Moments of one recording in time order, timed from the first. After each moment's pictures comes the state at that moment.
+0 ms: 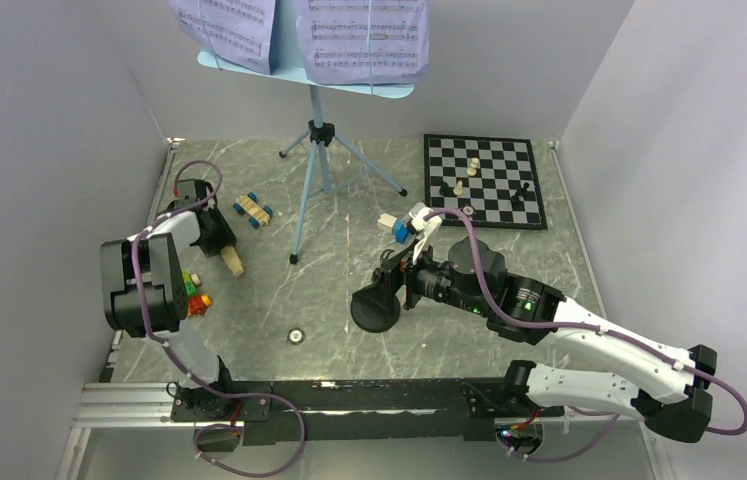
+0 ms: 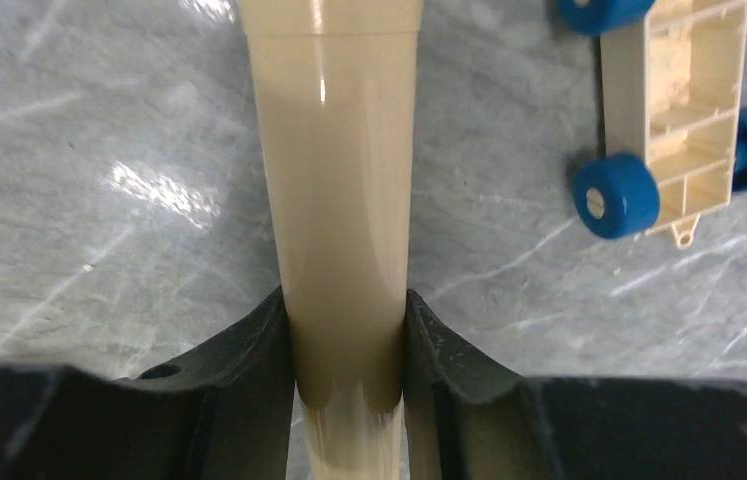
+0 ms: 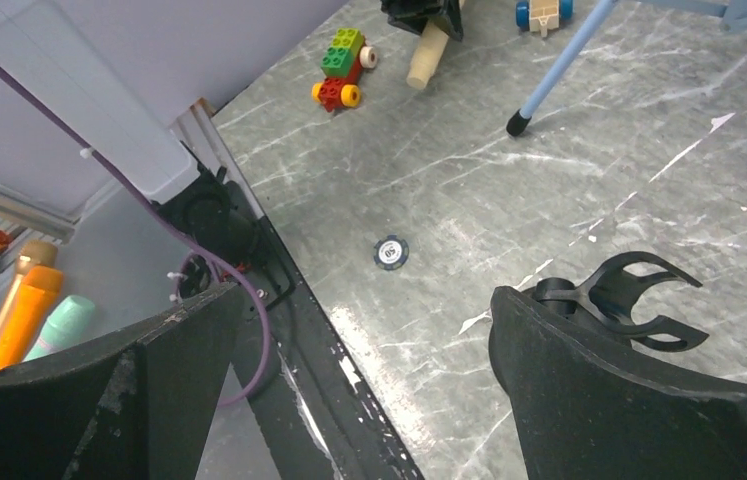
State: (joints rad) left arm 0.17 1.73 1.02 -0.33 0.00 -0.41; right arm 1.08 0.92 0.96 -0.27 0.00 0.39
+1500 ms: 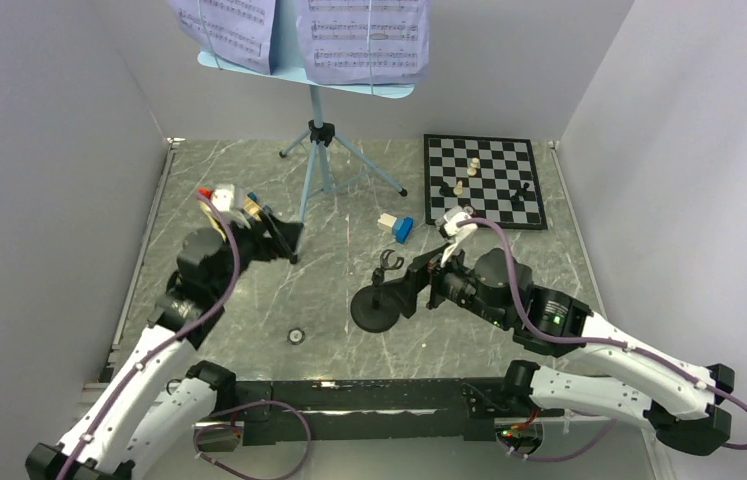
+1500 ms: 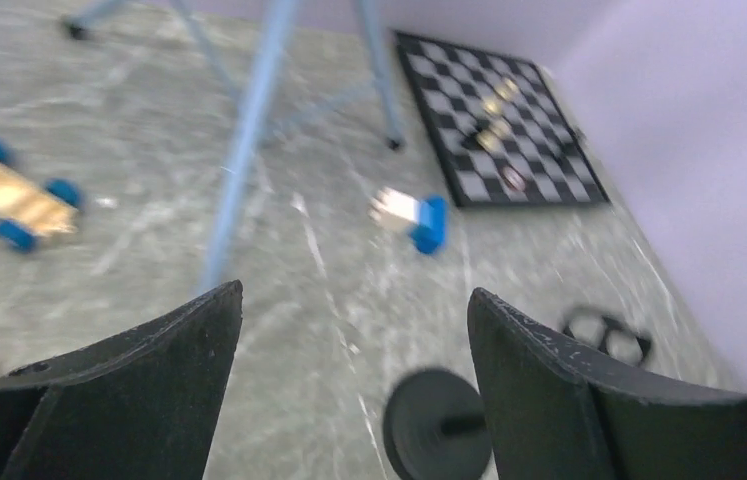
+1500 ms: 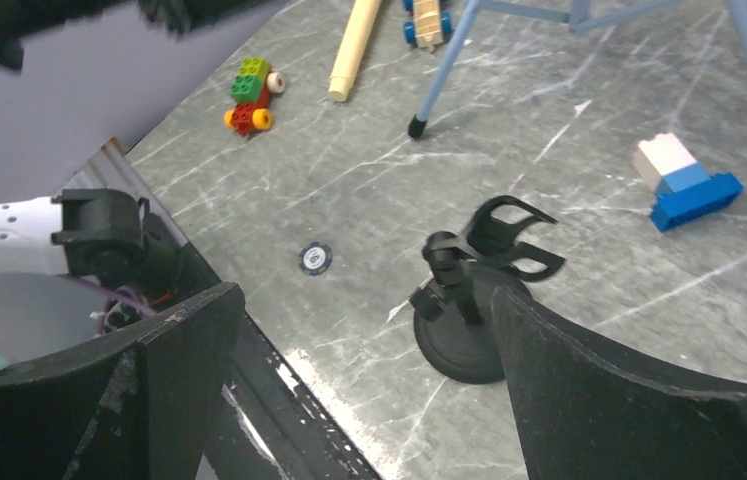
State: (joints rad) left arm -0.31 0.78 0.73 -0.12 0.01 -0.46; right arm 1.08 0.80 0.92 -0.37 0.18 0.36
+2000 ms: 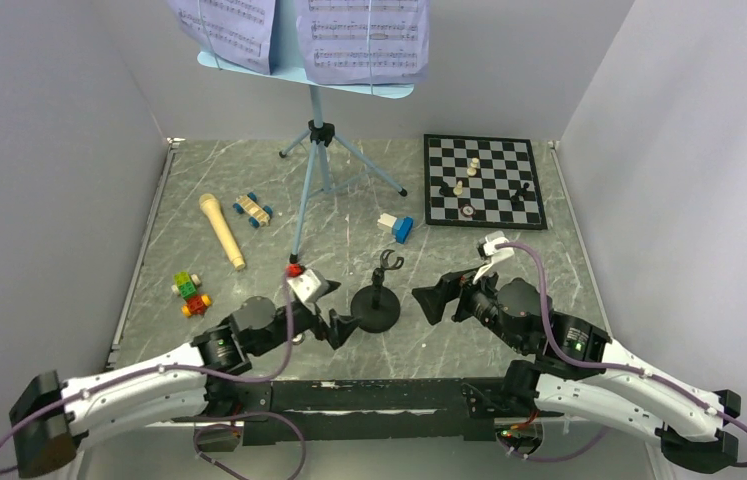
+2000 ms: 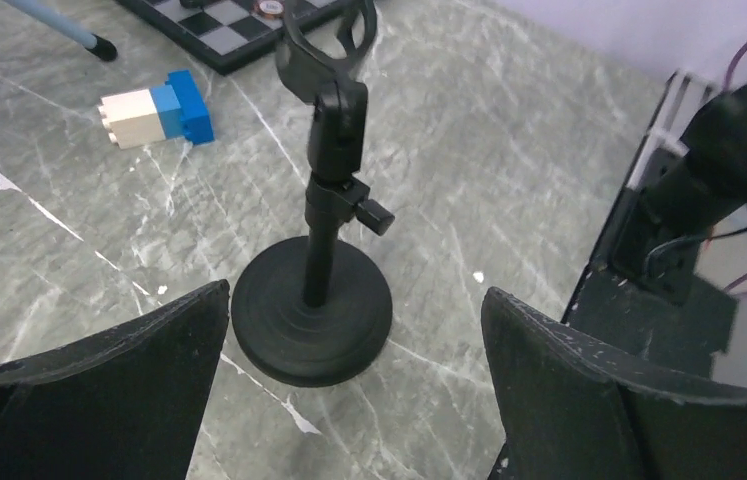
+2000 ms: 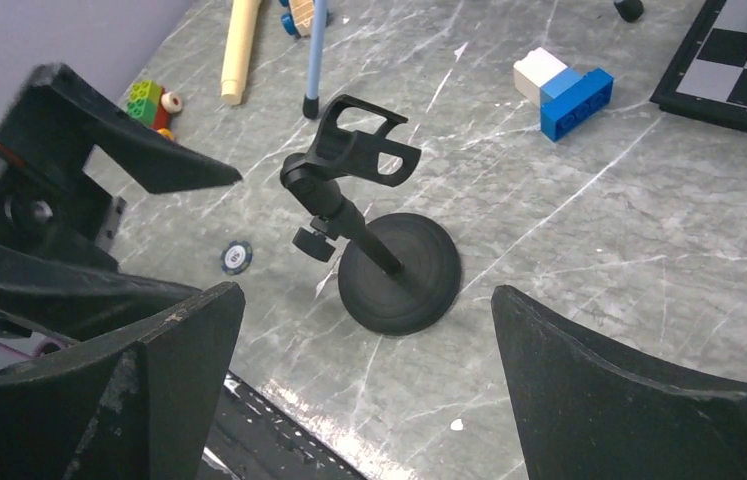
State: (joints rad) left arm -1.01 0.64 0.29 0.28 -0.06 -0.20; right arm 1.08 0.52 0.69 -0.46 0.41 0.48
